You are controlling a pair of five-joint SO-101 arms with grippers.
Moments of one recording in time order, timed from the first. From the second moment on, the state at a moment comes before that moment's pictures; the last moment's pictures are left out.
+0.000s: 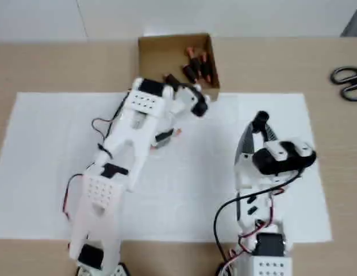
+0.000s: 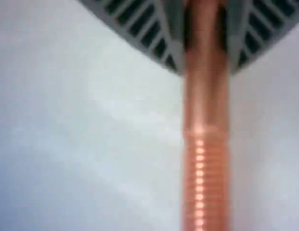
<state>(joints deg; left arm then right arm) 15.3 44.9 -36.6 99.2 -33.2 -1.3 -102.6 96.1 16.6 -6.3</state>
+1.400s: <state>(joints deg) 8.1 29.4 -23.4 99.3 -72.2 -1.3 -102.6 96.1 18.3 -6.3</state>
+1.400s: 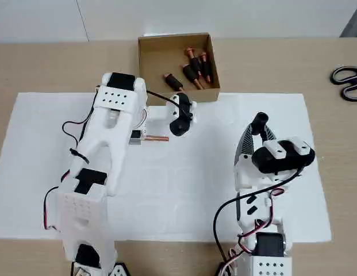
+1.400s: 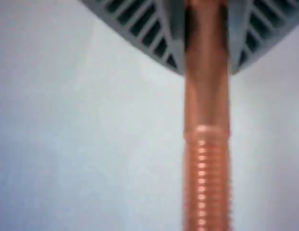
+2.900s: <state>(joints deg) 10.4 33.8 -50.2 99.6 4.1 -1.3 -102.6 96.1 18.6 -6.3</state>
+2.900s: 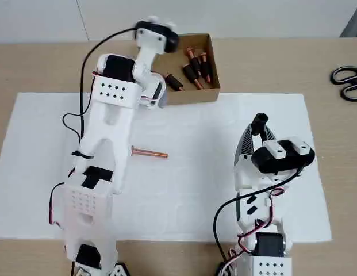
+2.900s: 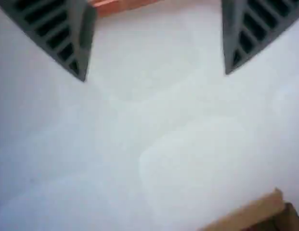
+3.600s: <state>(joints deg) 6.8 33.8 -30.6 99.5 74.2 -1.3 -102.6 96.1 18.6 -6.3</state>
